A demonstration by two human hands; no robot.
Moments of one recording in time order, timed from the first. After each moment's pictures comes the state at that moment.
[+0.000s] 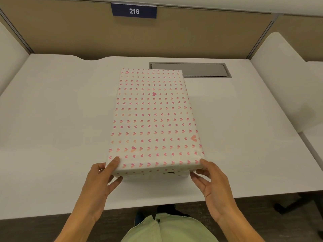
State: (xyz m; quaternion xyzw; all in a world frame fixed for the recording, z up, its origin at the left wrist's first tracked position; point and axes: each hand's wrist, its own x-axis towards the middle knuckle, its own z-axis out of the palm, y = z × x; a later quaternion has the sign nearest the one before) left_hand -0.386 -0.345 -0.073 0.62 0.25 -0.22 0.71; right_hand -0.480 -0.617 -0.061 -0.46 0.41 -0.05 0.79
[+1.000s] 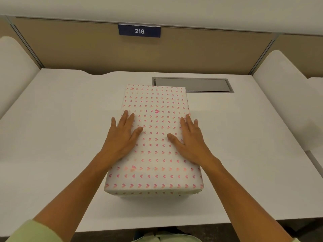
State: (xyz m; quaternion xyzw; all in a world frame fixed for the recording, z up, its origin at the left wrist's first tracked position) left_hand -0.237 -0.412 -0.068 0.96 -0.13 -0.09 0.21; right_hand -0.313 -0.649 -0.067 -0.96 0.10 0.06 0.26
